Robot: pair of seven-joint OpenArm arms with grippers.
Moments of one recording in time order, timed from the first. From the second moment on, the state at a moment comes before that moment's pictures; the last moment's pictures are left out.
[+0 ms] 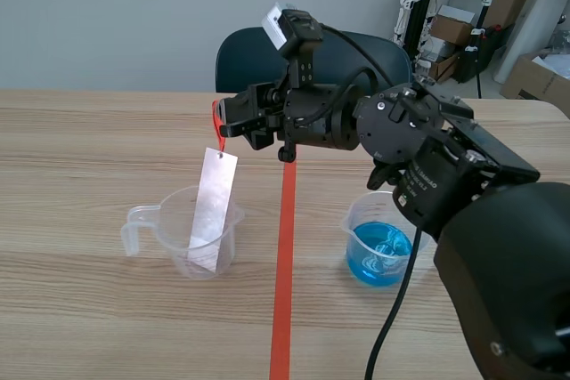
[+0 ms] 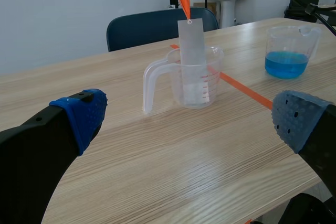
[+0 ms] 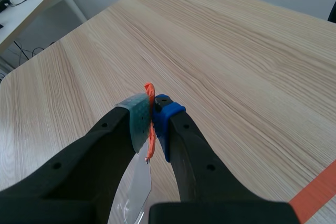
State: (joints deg) left arm 46.6 -30.9 2.9 62.3 -0.9 -13.5 -89.0; right arm 19.9 -1.7 -12.2 64.3 22.1 44.7 -19.3
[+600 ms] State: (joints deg) left arm 46.6 -30.9 2.9 62.3 -0.9 -13.5 -89.0; right arm 18.8 -0.2 -20.0 70.6 26.2 44.7 -22.0
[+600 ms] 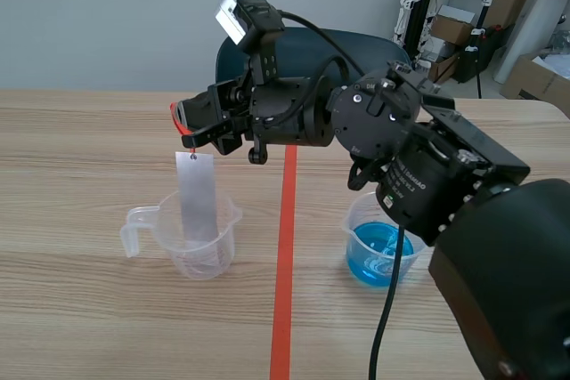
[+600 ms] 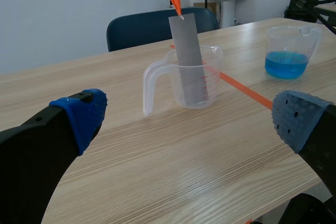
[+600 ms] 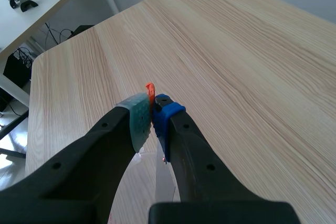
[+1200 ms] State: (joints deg) left arm 46.6 -30.9 2.9 62.3 -0.9 -13.5 -89.0; right arm 13.4 3.6 -24.7 83.6 31.0 44.9 -25.4
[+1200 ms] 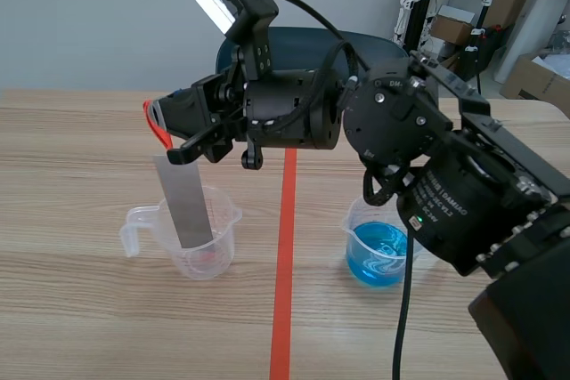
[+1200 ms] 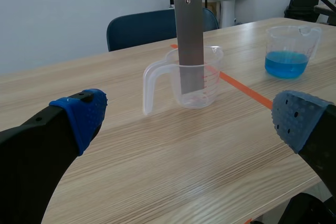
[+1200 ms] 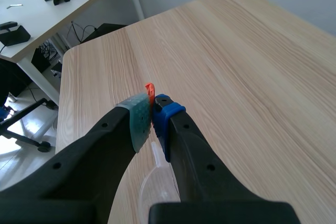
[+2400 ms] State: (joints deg) left arm 46.6 -30.9 2.9 62.3 -0.9 -13.5 -89.0; right arm 12.9 6.2 -26.1 102.4 30.8 44.3 -29.4
